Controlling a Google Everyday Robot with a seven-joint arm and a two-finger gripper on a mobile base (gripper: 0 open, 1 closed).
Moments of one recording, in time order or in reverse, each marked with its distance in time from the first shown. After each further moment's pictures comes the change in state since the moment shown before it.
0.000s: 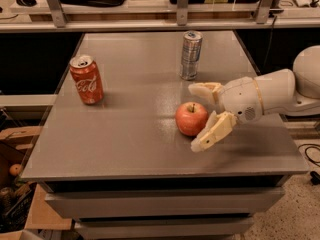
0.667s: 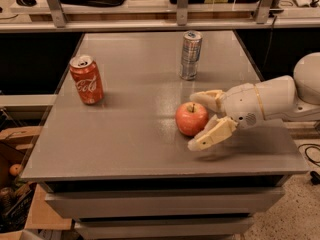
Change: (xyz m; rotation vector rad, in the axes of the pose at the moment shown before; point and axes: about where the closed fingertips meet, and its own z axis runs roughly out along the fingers) arm 0.023 -0.006 -0.001 0.038 0.043 0.024
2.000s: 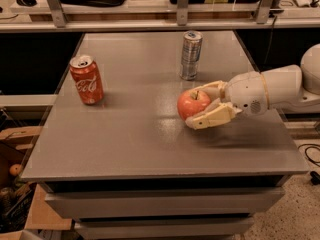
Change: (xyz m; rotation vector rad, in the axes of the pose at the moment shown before) arm -0.023 -0.016 -0.014 0.010 -0.069 -0.018
